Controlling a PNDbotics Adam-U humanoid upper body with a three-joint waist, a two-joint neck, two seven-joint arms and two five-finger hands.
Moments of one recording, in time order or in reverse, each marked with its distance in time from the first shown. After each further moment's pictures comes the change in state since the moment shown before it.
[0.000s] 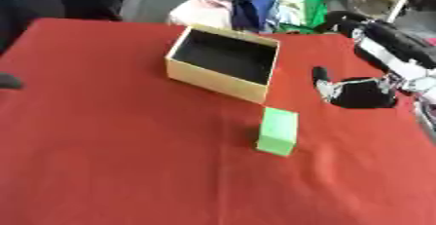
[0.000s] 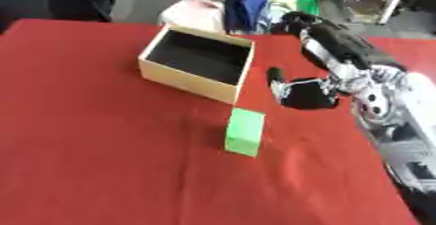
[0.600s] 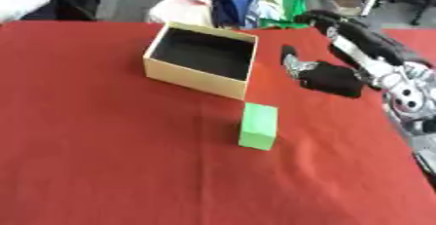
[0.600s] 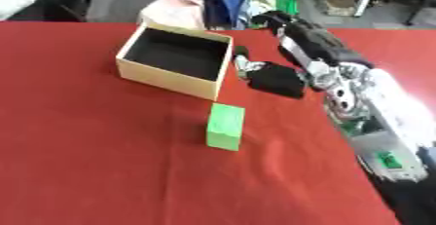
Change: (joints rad) left arm 0.000 0.000 0.000 0.000 0.000 -0.002 0.000; right arm 0.031 0.000 0.002 0.000 -0.027 -0.028 0.014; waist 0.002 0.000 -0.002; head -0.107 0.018
